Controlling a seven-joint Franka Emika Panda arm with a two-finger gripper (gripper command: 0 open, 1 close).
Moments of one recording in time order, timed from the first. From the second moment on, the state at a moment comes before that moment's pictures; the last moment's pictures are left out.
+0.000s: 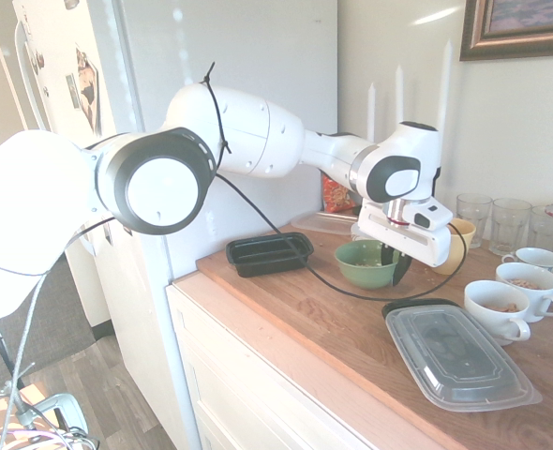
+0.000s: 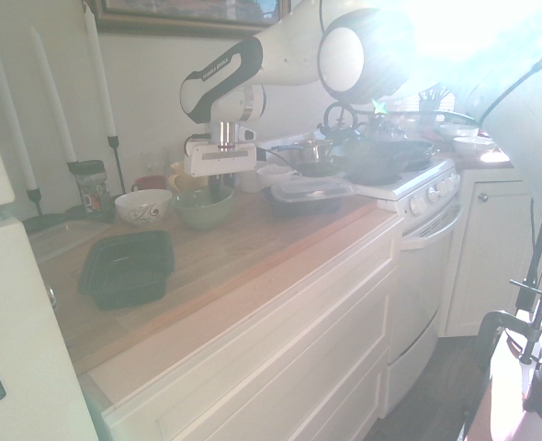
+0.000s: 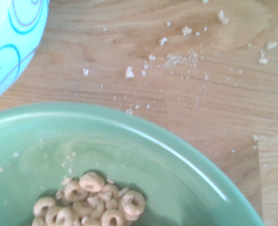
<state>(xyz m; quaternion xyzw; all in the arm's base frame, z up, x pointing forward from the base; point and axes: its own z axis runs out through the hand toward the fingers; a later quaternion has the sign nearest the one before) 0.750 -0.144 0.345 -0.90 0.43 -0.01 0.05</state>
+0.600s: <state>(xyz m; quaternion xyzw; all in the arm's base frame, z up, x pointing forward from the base) 0.738 -0.152 0.416 -0.90 0.42 -0.05 0.05</state>
